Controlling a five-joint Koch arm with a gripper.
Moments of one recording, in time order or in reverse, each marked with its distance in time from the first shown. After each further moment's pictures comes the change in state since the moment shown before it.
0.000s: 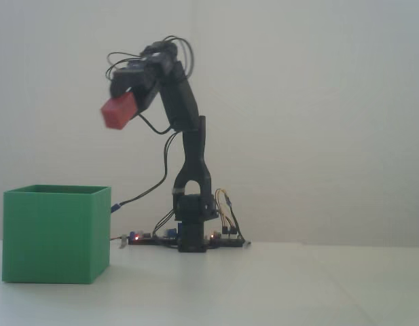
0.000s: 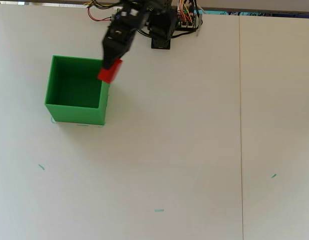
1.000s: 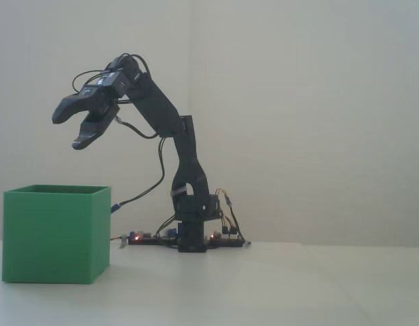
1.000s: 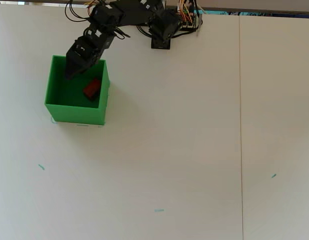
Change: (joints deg) arm 11.2 -10.9 0.0 -6.4 -1.2
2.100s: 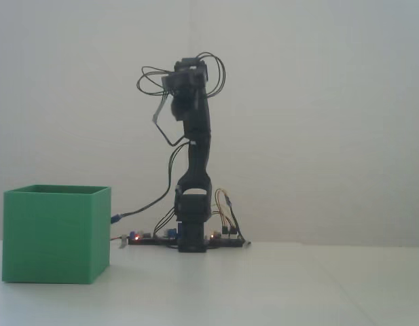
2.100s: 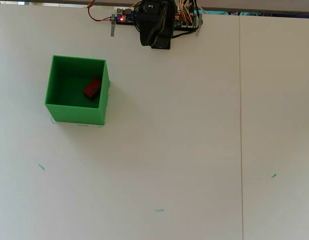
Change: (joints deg) arm -35.2 47.9 37.2 -3.1 20.0
